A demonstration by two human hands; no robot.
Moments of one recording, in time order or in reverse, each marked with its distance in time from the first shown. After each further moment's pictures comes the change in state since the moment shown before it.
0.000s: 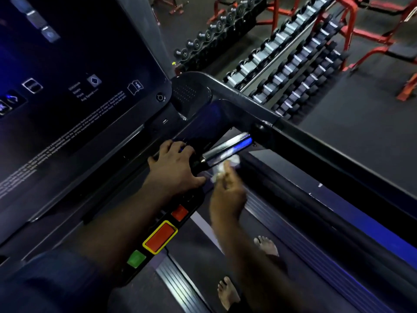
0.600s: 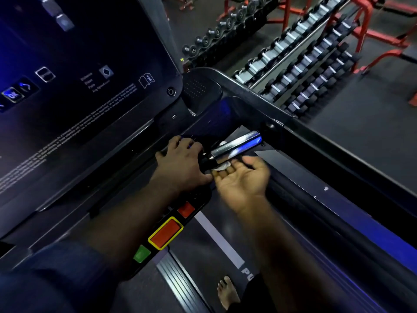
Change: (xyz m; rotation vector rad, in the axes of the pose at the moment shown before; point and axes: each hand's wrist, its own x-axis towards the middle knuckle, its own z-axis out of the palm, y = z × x) left_hand 0.000 0.002 -0.003 0.011 -0.002 0.000; right_hand 0.039 -0.049 -0.012 0.974 -0.320 0.817
